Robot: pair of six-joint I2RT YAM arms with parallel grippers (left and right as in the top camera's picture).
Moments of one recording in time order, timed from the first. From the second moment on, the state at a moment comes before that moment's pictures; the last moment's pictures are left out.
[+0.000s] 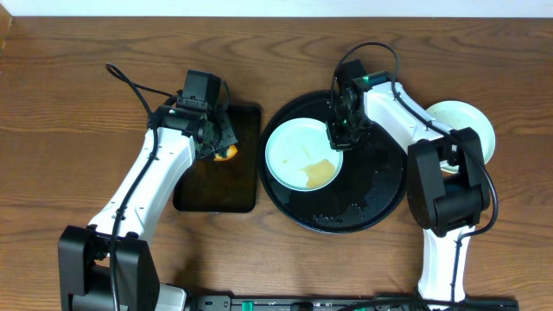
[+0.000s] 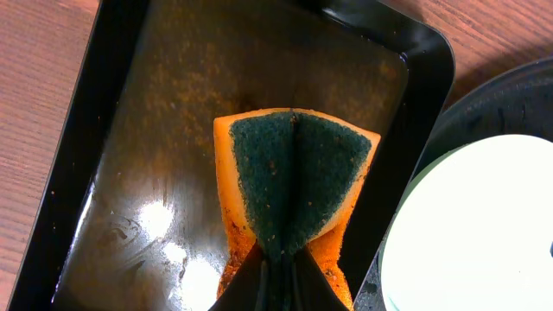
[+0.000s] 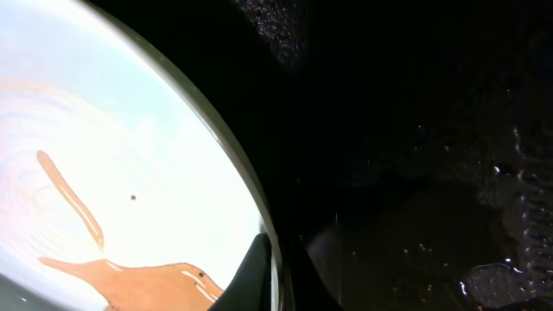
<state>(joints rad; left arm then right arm) -0.21 1.60 1.19 -0.81 0.02 -0.56 0.33 2.18 1.60 -1.00 -0.18 0.18</state>
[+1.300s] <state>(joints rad) -0.21 1.61 1.19 -0.82 0.00 -0.56 0.45 1.77 1.60 -0.96 0.74 0.15</state>
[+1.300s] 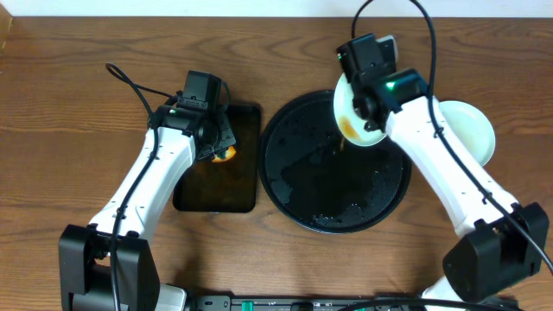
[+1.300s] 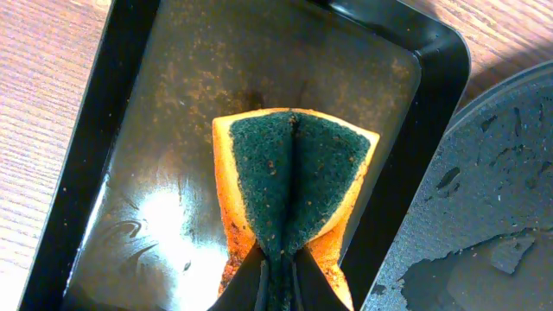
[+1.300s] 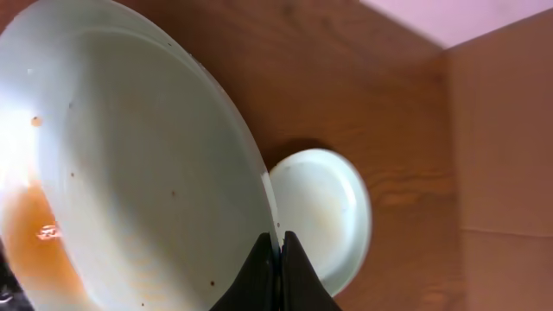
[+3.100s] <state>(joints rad) -0.21 1.73 1.19 -0.78 -0.01 -0.35 -0.12 1.77 1.60 -1.03 0.46 0.36</state>
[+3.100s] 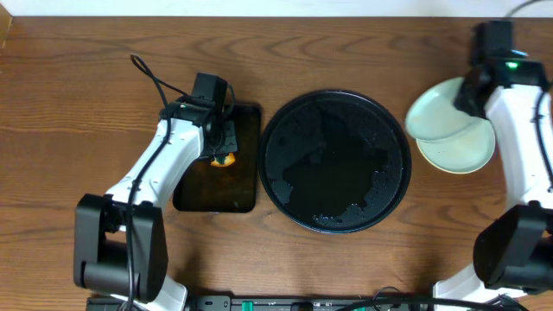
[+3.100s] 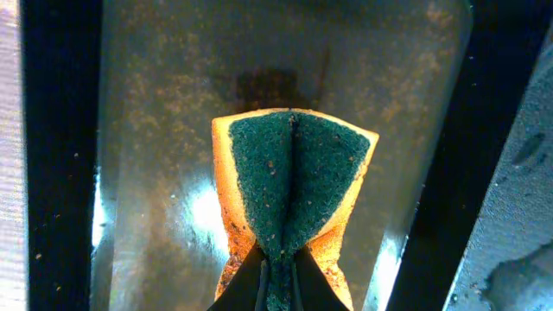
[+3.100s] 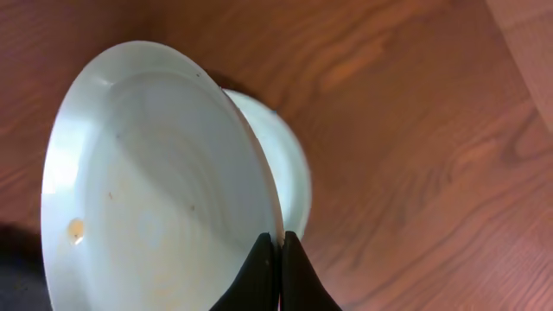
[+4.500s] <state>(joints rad) -0.20 1.90 1.19 -0.67 0.08 -0.14 -0.27 1.77 1.52 -1.11 -0.10 0.27</state>
